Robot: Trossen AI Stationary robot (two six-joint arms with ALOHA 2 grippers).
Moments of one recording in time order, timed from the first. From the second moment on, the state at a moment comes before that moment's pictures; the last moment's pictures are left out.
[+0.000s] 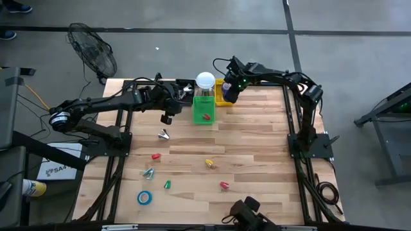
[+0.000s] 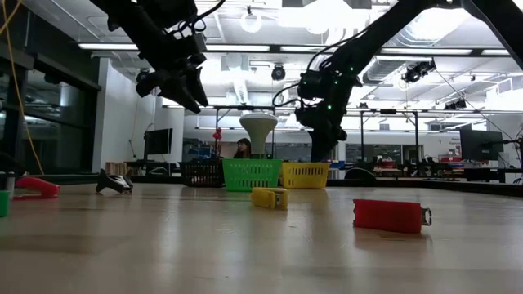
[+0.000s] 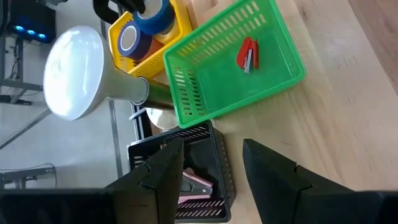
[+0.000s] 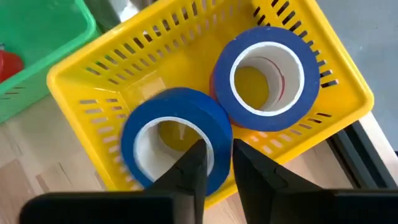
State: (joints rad) left arm 0.39 1.23 0.92 -0.43 -0.14 0.86; right arm -0.73 1.94 1.43 -0.67 -0.12 -0.17
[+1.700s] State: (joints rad) left arm 0.39 1.39 0.92 -0.85 -0.06 0.89; right arm -0.70 1.18 0.75 -0.55 -0.07 -0.11
